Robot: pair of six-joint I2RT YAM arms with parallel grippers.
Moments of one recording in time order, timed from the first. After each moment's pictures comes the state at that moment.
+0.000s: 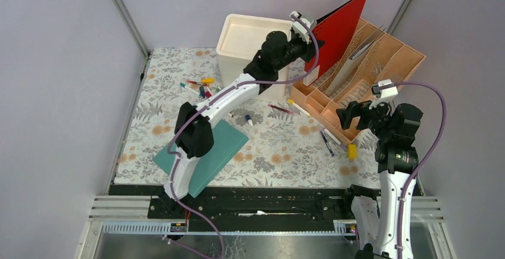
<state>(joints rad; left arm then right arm) -0.78 2.12 2.07 0.20 0.19 -0.04 -0.26 0.66 0.81 -0.46 -0.59 -0.08</state>
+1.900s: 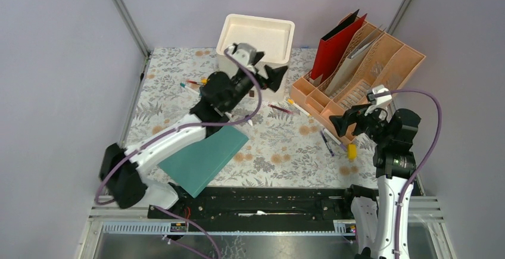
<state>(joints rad) -0.80 1.47 1.24 0.50 -0.03 -0.09 -0.26 0.62 0.76 -0.45 -0.73 -0.09</state>
